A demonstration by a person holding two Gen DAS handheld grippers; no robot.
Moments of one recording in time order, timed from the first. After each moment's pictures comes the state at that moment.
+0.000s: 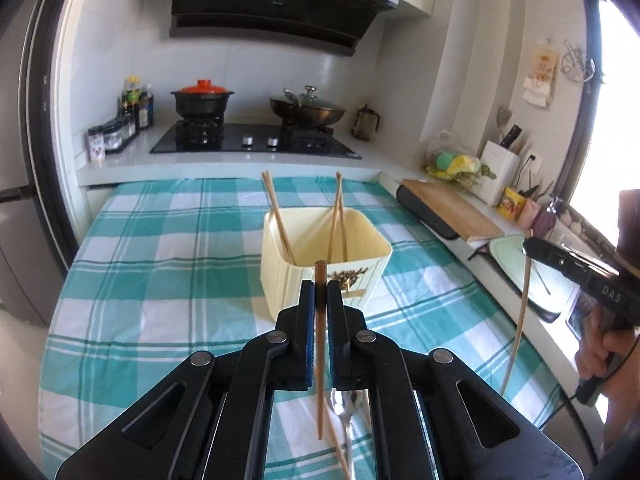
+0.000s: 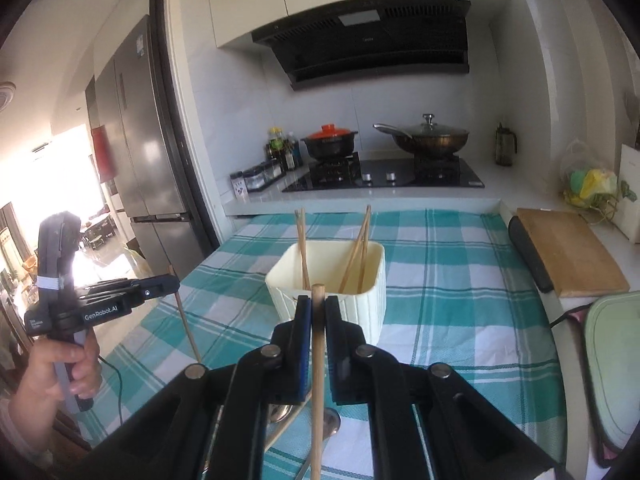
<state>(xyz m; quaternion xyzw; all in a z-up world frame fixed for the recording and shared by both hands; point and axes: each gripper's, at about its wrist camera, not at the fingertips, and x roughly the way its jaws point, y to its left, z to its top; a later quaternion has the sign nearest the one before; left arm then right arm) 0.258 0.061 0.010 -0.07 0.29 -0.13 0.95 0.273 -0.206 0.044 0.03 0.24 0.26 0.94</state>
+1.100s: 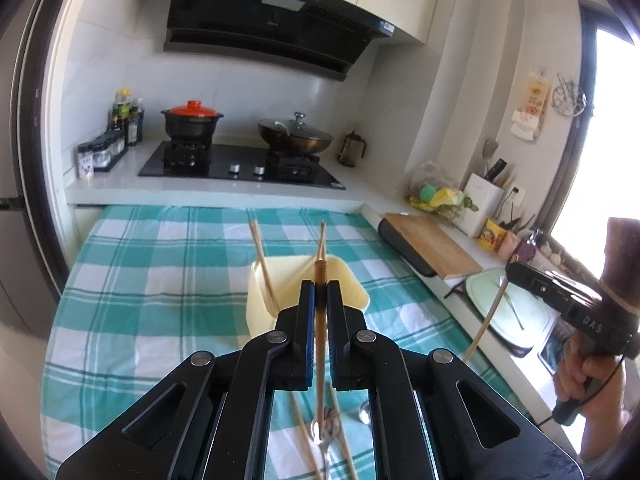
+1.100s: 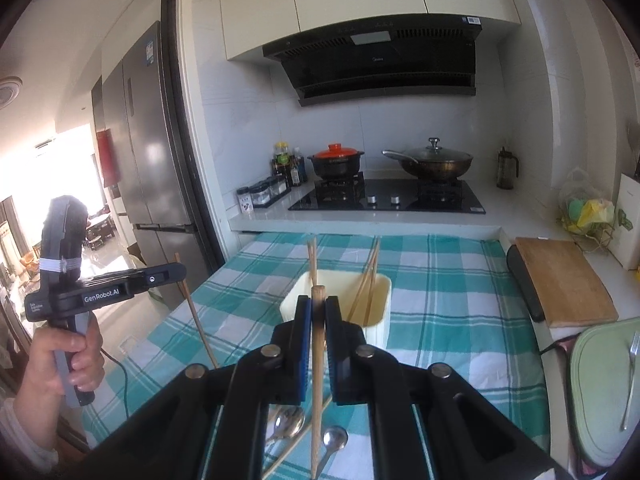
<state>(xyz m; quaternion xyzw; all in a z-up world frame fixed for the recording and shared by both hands) 0.280 0.074 0.067 -0.10 0.26 -0.16 0.95 0.280 -0.190 0.092 0.01 0.22 0.26 0.94</state>
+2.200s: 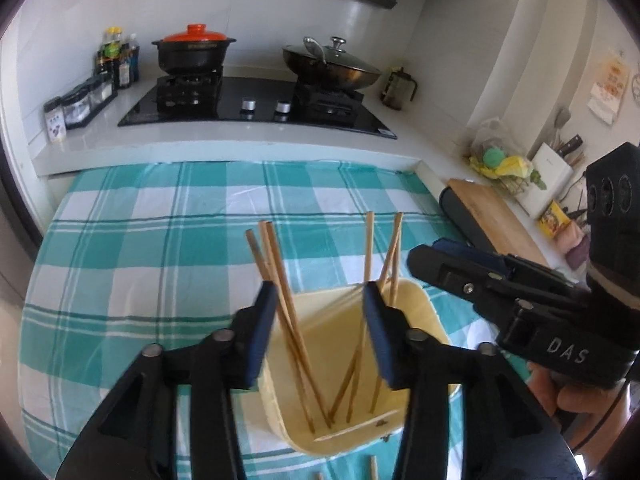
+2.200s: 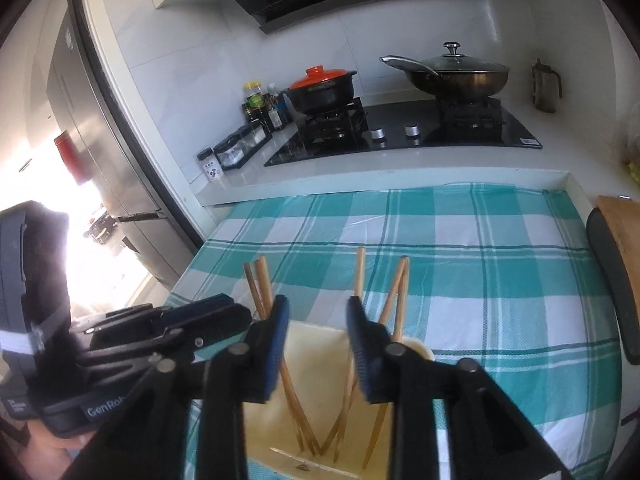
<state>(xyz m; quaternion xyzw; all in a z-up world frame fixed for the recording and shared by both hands) 0.466 0.045 -0.006 -0.09 0.38 -0.11 0.92 0.529 -0.110 0.007 0.06 0.37 0.27 0.89</state>
